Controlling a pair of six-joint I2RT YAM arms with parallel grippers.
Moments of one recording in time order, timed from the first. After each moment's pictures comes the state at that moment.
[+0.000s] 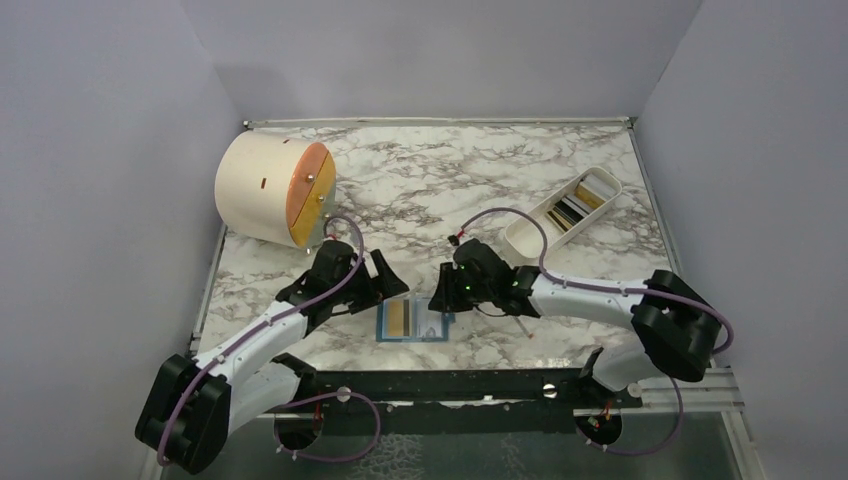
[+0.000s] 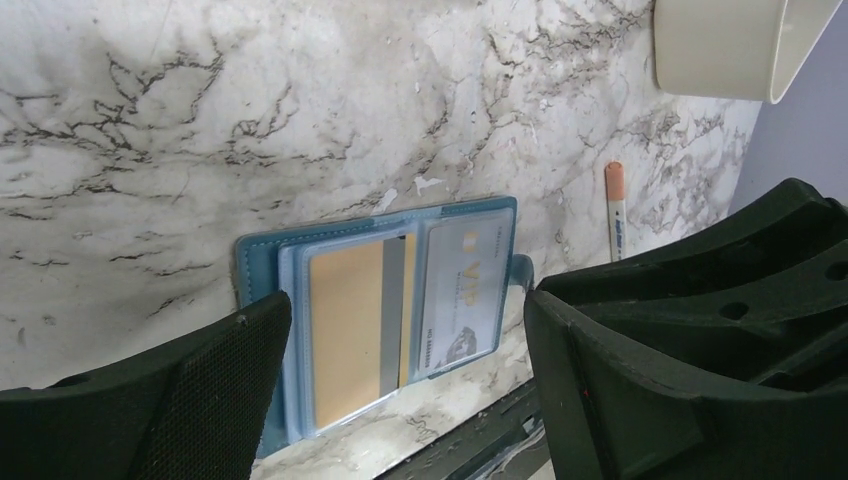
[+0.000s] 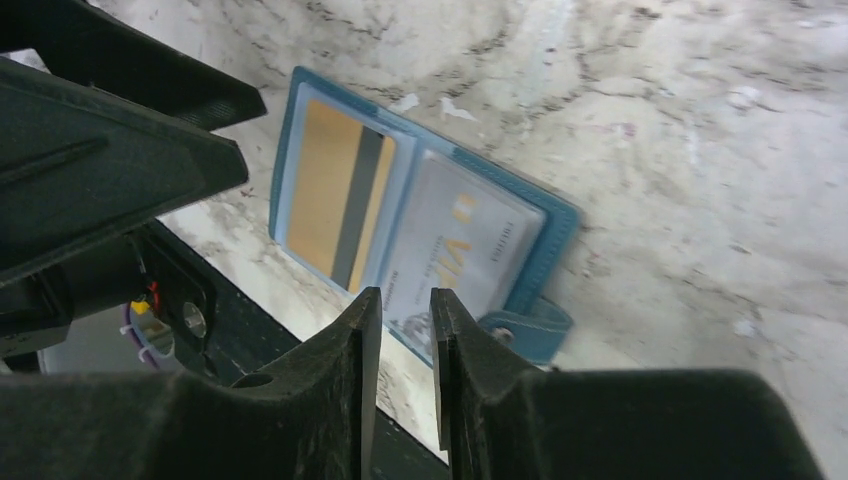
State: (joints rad) left arm -0.49 1.01 0.42 -0.16 0.26 -0.87; right arm 0.94 1.42 0.72 -0.07 -0.07 0.77
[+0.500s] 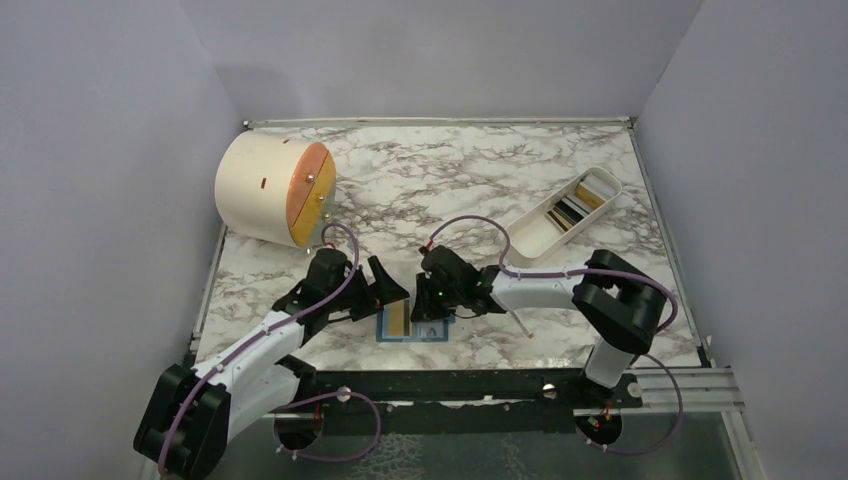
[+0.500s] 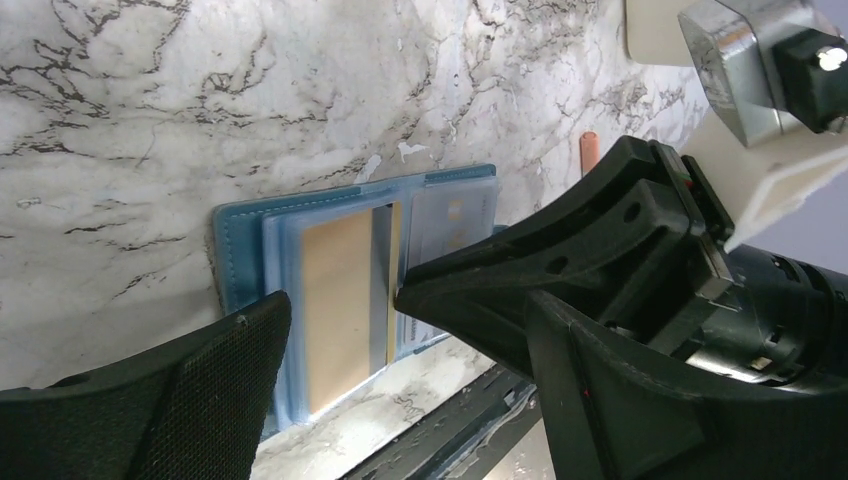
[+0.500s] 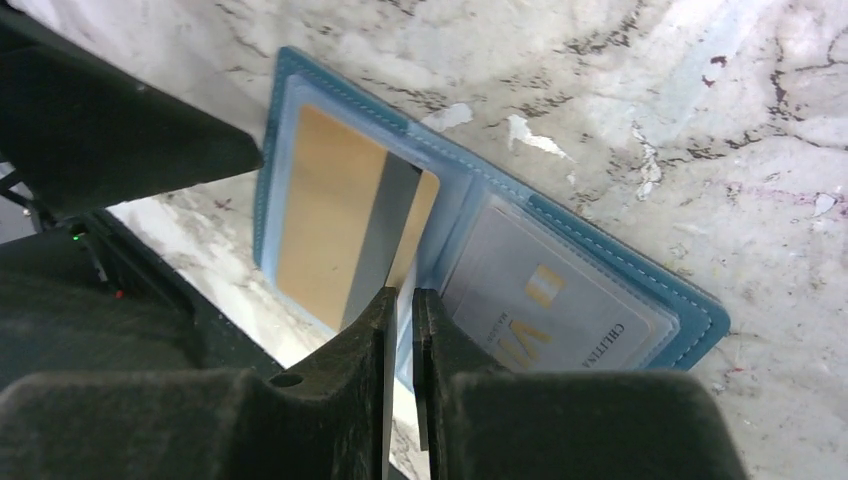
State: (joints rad) left arm -0.45 0.95 0.32 -0.08 0.38 -0.91; right arm 1.03 1.72 0.88 -0.02 -0.12 0.80
